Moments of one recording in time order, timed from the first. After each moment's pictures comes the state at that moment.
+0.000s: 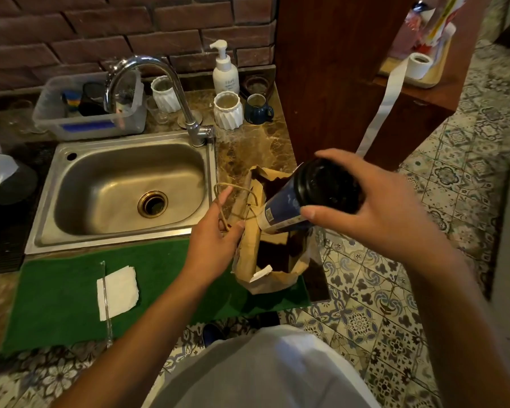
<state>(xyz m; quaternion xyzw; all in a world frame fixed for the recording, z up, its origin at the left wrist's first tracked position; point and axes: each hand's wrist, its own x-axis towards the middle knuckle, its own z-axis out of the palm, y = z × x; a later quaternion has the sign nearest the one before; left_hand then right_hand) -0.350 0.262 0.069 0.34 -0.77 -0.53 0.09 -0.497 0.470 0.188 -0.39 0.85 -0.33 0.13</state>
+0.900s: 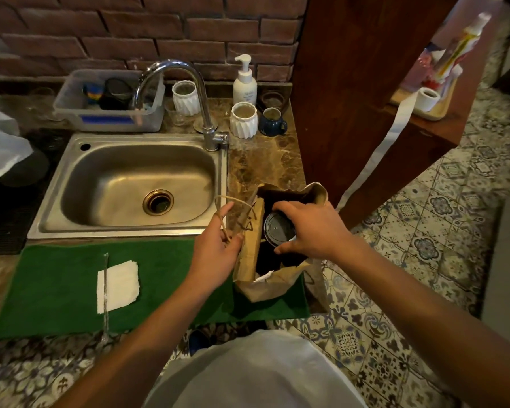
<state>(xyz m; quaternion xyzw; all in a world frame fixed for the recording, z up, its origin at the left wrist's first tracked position) -0.330 0.257 0.056 0.38 -0.75 -0.54 0.10 -0.502 0.387 0.089 -0.50 0.85 0.03 0.17</state>
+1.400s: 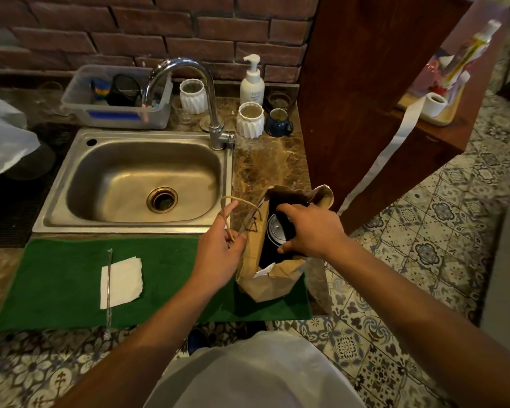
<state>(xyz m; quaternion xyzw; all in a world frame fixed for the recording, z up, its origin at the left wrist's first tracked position) -0.325 0.254 0.051 0.36 -0.74 -0.55 0.11 -0.501 0.375 0.077 -0.47 0.86 0.05 0.16</state>
